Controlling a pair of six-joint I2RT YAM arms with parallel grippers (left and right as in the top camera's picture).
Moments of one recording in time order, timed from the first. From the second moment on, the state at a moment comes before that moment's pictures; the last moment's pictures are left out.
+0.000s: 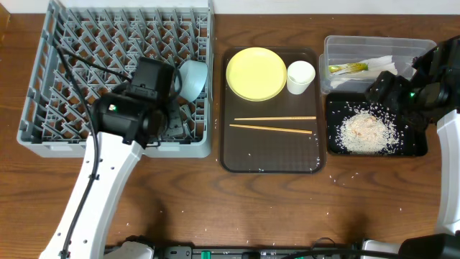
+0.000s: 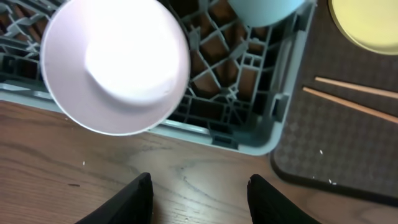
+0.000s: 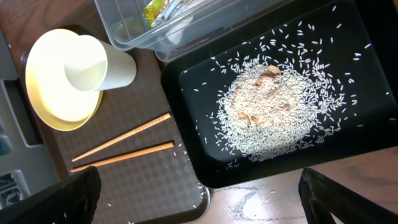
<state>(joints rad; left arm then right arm) -0.26 1.37 1.41 -1.27 -0.11 -0.45 -0.23 1.50 1.47 -1.12 -0.21 0.32</state>
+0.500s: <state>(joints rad) 0.08 1.47 1.52 -1.26 0.05 -0.23 -0.23 1.50 1.47 -1.12 -0.21 0.32</state>
